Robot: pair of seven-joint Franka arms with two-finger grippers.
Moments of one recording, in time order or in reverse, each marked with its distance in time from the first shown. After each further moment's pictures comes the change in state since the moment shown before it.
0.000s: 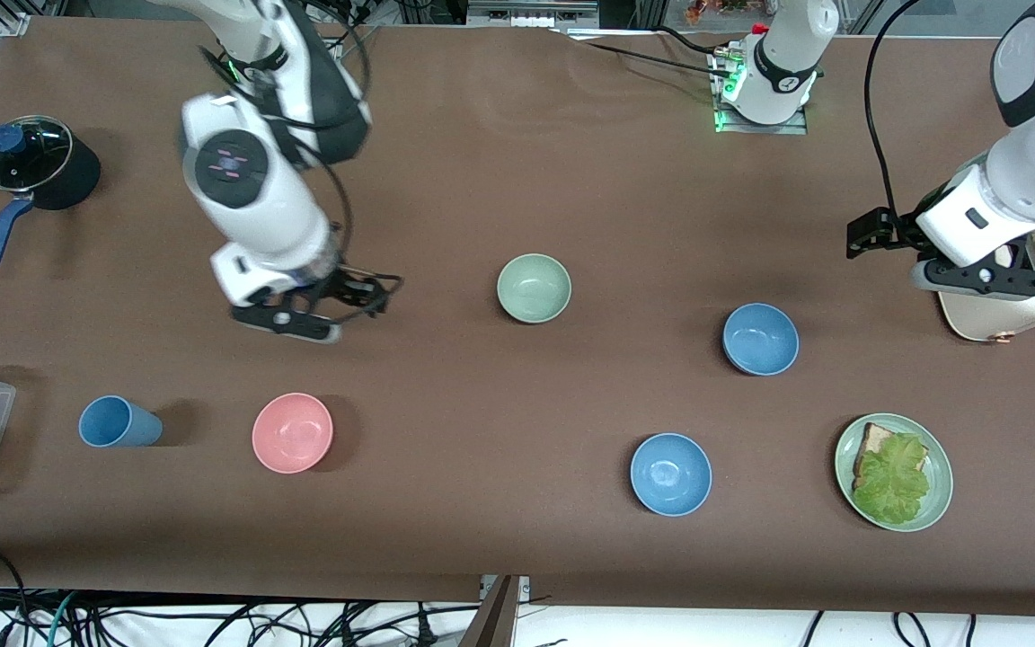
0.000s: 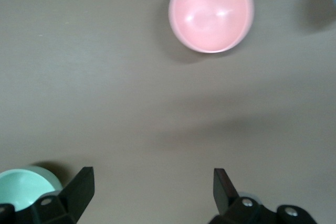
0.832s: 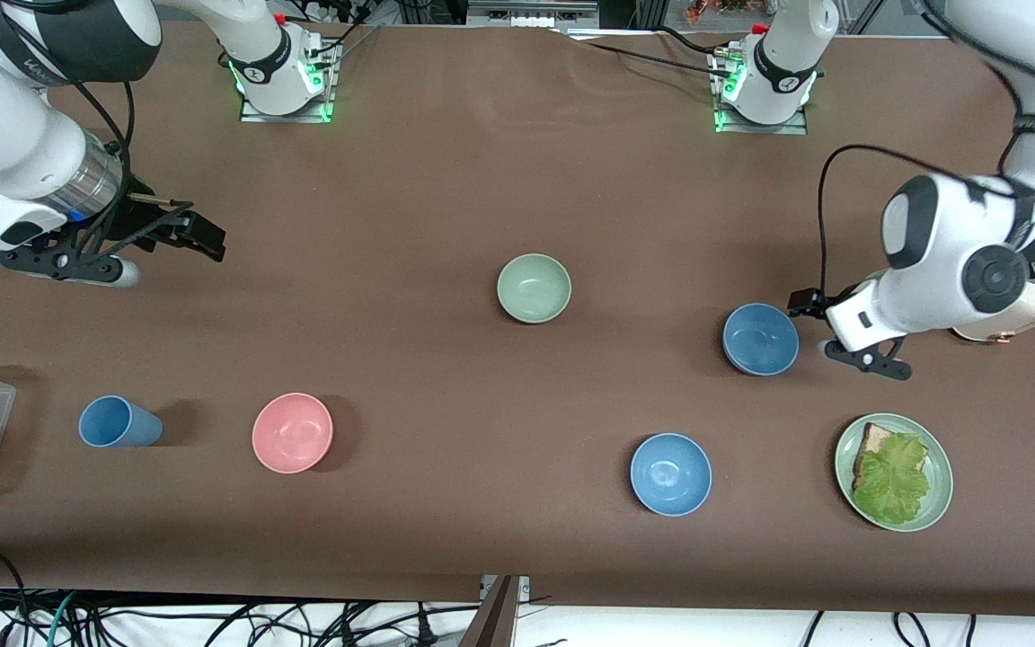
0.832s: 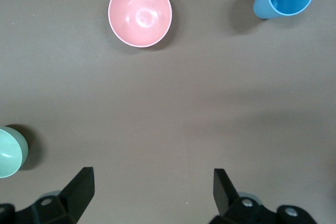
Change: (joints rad) left arm 0.034 0.315 0.002 -0.186 0.005 0.452 0.243; right arm 0.000 -0.204 -0.201 -0.049 0.013 -0.184 -0.259
